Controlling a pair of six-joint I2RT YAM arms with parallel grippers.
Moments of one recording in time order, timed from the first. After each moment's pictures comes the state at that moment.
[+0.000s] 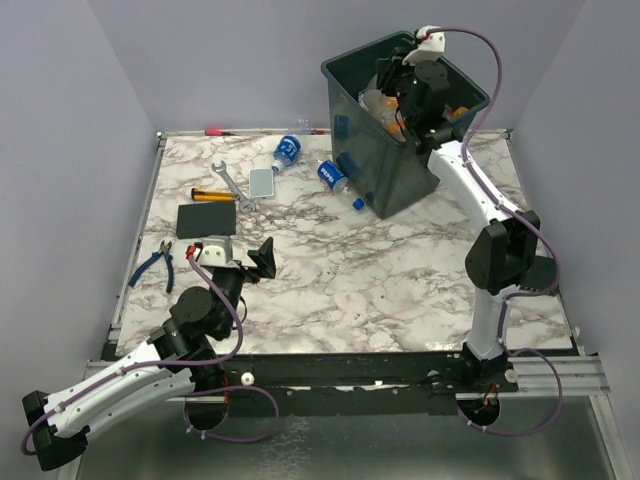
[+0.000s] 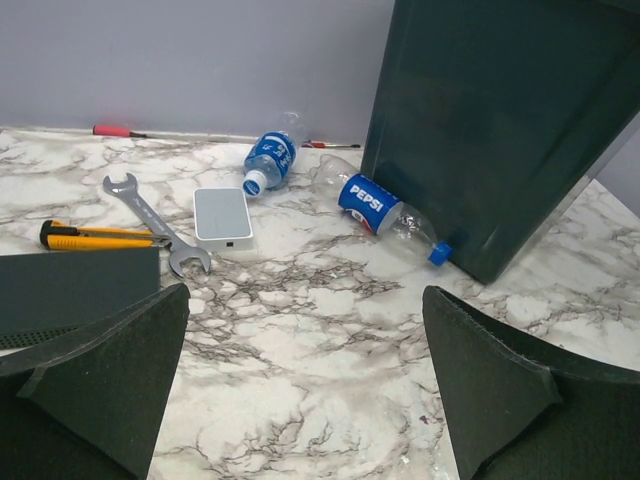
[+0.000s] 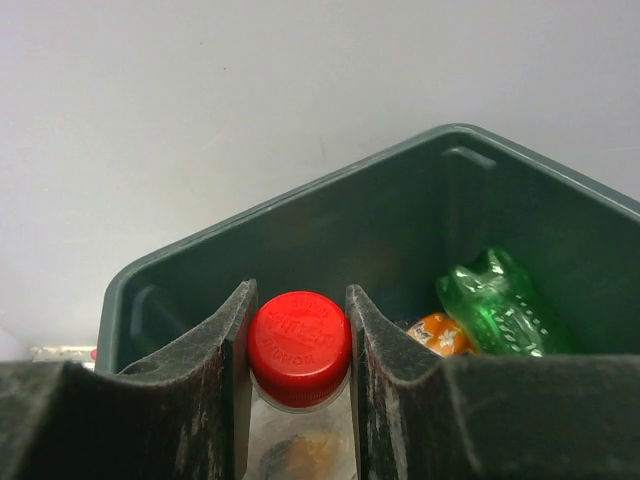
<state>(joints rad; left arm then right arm) -0.99 0.40 0.38 0.18 -0.80 -0.07 0.37 2.01 1.99 0.16 0.22 0.16</state>
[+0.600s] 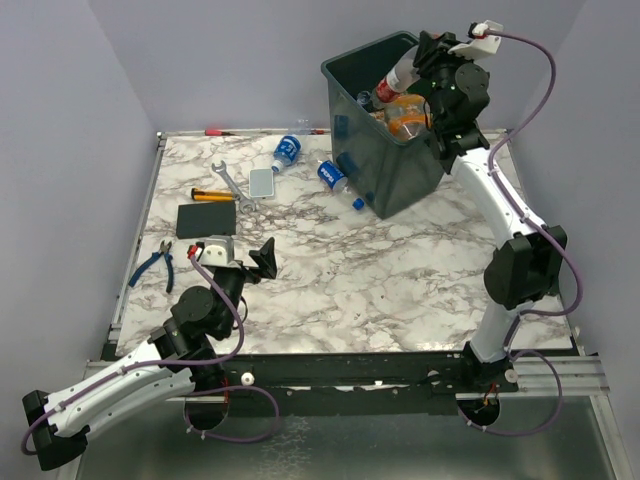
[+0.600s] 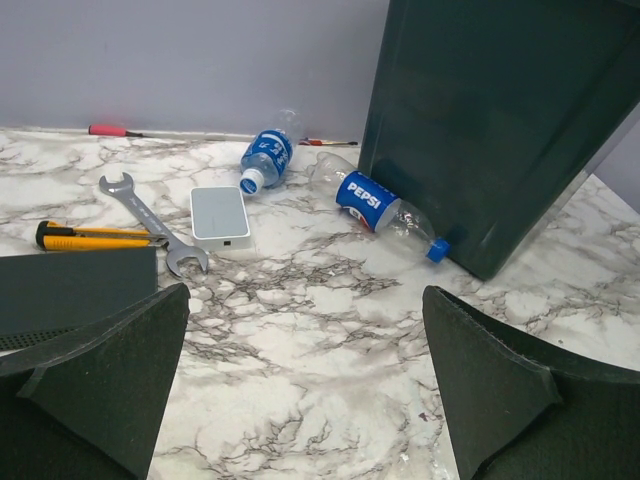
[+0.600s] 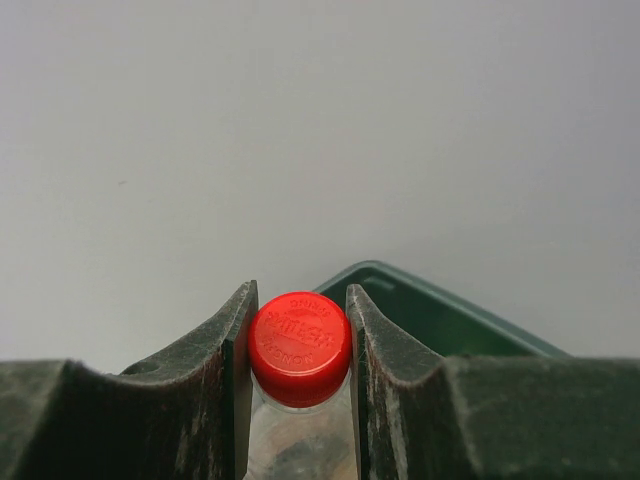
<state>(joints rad) -0.99 0.41 0.38 0.18 -0.79 -0.07 0.30 1.83 1.82 0.42 0.31 0.22</state>
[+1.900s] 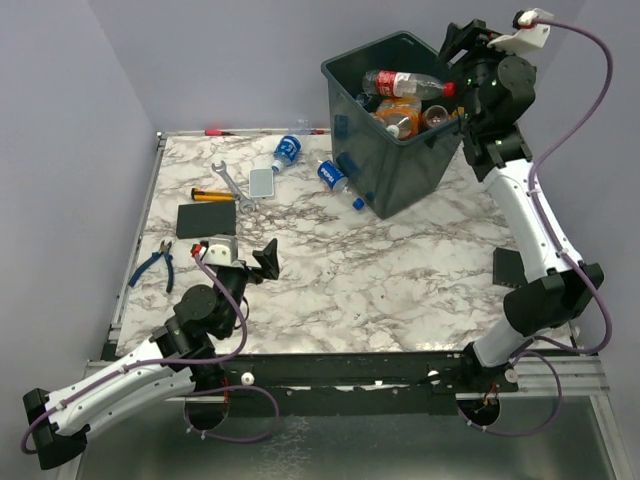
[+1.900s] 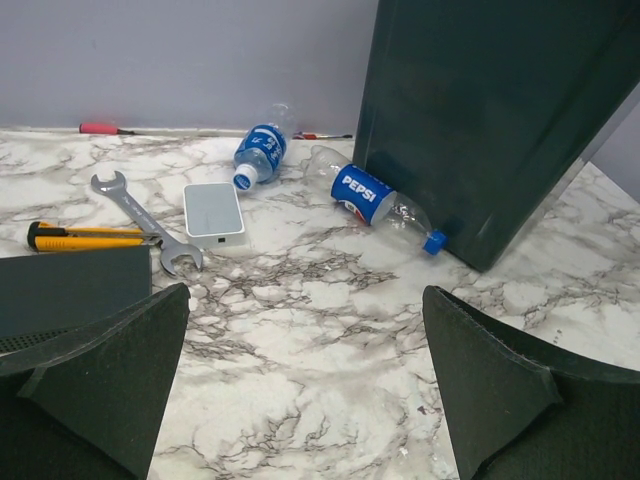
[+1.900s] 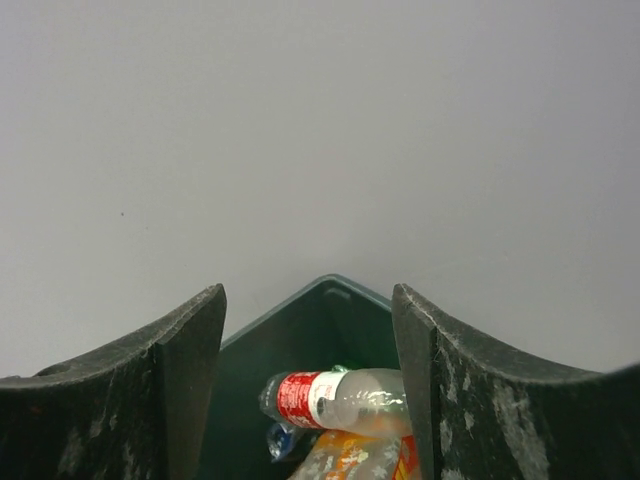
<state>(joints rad) -0.99 0.42 0.38 0.18 -0.77 -0.07 0.25 1.62 1.73 0.30 0.34 0.22</state>
